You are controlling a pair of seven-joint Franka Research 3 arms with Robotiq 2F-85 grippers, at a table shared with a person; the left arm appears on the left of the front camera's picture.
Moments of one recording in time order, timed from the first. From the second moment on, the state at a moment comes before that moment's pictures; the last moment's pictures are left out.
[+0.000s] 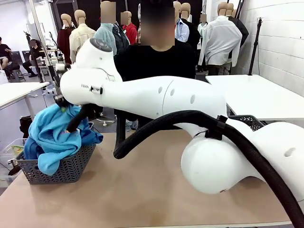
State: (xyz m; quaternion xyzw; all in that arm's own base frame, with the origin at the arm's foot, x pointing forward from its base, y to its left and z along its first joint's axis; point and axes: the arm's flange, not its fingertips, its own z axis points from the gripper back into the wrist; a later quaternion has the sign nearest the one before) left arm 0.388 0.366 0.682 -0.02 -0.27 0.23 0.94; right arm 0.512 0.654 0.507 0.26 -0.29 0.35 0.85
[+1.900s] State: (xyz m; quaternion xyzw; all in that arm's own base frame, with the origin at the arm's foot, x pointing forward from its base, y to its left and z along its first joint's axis) left arm 0.388 0.366 0.682 -0.02 -0.27 0.23 0.94; right arm 0.471 0.663 0.513 0.18 -0.21 0.39 0.88
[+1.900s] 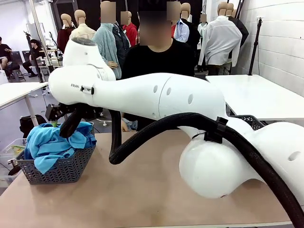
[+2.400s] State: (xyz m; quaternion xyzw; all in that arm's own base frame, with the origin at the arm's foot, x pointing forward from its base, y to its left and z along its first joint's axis) left arm 0.388 0.366 0.682 -0.02 -0.27 0.23 0.94; right arm 0.441 0.636 0.622 0.13 -0.28 0.39 0.87
